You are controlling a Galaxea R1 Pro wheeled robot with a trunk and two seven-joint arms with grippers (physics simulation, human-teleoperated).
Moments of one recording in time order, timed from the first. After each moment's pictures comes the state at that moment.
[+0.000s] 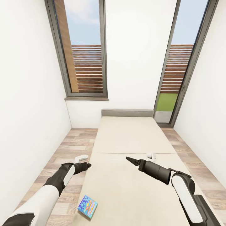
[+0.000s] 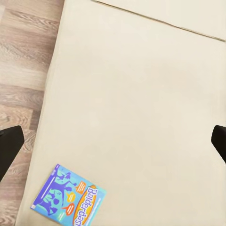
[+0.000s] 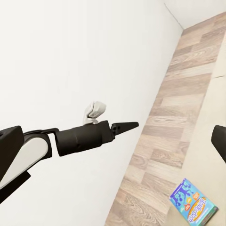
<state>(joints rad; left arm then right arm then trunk) -0.75 0.00 0.05 -0.51 0.20 0.48 -0.07 -0.28 -0.11 0.05 -1.60 -0.79 0.85 0.35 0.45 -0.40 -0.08</state>
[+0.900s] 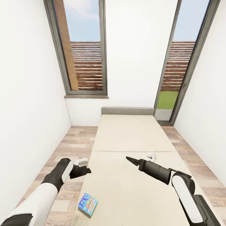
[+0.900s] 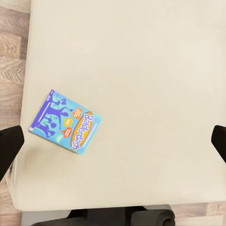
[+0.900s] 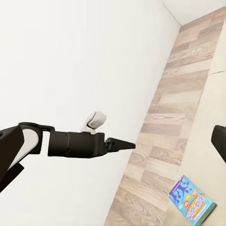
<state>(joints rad) -0.75 0.01 0.06 -0.60 0.21 0.88 -0.07 -0.28 -0.11 0.05 -1.60 -0.79 0.84 0.35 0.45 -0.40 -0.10</state>
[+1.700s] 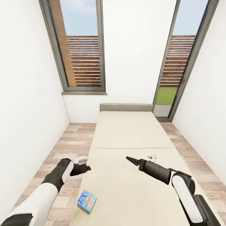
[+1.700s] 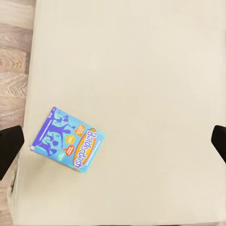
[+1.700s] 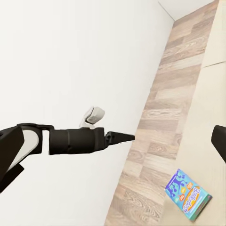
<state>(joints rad) -0.75 0.01 0.05 -0.60 0.21 0.78 -0.06 -0.28 -0.11 0.05 -1.60 -0.79 0.84 0.35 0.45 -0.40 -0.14</state>
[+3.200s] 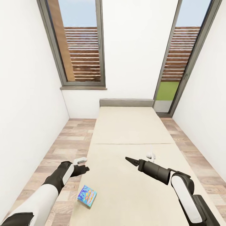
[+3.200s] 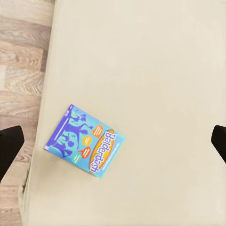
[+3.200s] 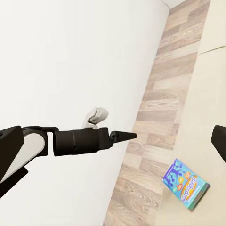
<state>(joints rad) -0.75 0.00 0.05 -0.53 0.20 0.66 -0.01 -0.28 -0.11 0.06 -1.60 -0.79 0.84 0.34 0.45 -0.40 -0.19</state>
